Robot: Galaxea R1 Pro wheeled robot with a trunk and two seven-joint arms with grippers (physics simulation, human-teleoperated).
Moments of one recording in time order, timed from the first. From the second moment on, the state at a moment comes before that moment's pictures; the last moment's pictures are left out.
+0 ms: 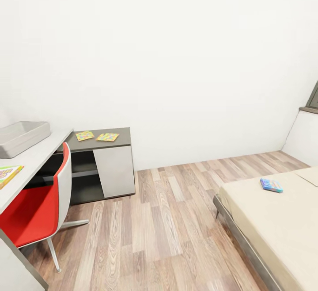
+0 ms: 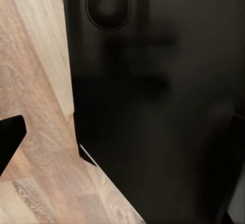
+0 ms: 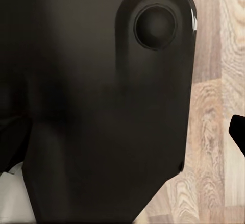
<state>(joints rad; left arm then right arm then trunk) 0.00 -0.01 0.00 0.00 -0.01 -0.04 0.00 0.00 0.03 0.00 0.00 -0.01 -0.09 0.00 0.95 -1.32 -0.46</state>
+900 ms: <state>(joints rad) 0.00 0.00 0.00 -0.04 -0.01 -0.06 0.00 0.00 0.03 0.00 0.00 -0.01 -0.09 0.00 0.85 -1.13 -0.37</state>
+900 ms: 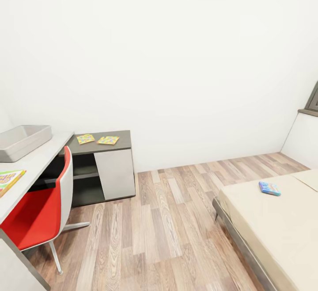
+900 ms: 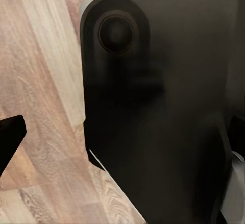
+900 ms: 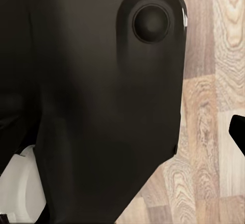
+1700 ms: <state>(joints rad) -0.01 0.03 0.00 -0.19 -0.01 -0.08 0.00 -0.01 0.04 -0.01 -0.04 -0.01 -0.13 0.00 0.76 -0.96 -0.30</state>
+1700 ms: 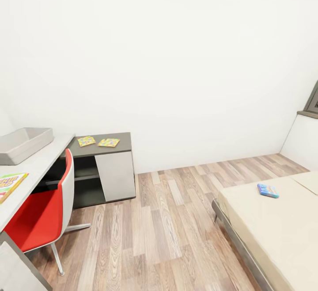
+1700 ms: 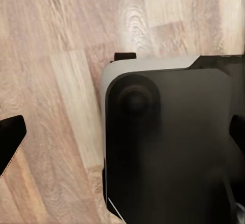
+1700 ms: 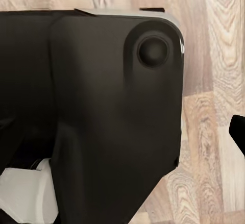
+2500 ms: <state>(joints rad) -0.34 0.09 0.01 -0.22 0.00 0.13 -0.01 -0.21 0.08 -0.01 -0.38 -0.02 0.26 -0.11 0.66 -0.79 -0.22</state>
